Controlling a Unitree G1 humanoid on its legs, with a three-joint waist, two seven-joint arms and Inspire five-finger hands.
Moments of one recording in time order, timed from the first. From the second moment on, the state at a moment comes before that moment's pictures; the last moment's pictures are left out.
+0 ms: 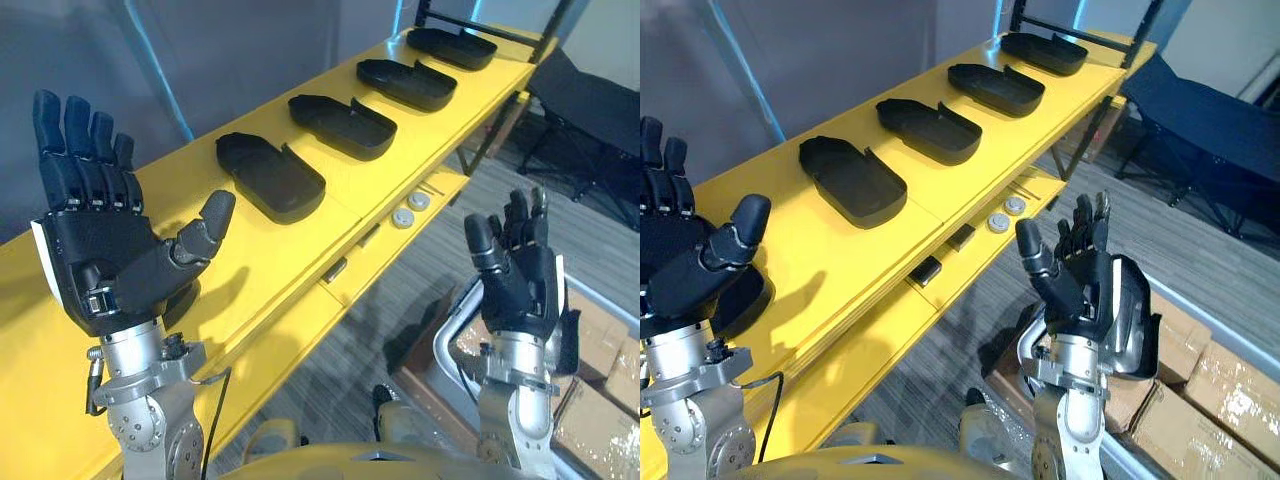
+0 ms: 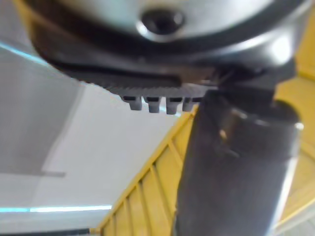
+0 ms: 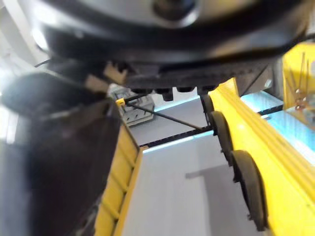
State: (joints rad) left arm 0.39 0.07 0.05 -0.61 -0.35 -0.57 0.04; right arm 0.48 -0.03 -0.01 -0.40 0.34 -0.38 -0.04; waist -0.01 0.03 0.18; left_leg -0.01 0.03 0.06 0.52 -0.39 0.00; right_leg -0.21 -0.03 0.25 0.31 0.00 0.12
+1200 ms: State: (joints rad) left arm 0.38 0.06 0.01 -0.23 -0.34 -0.30 0.04; right arm 0.16 -0.17 -0.16 0.19 0.31 -0.26 -0.09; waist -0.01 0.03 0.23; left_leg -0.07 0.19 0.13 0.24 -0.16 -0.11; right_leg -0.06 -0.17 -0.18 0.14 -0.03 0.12
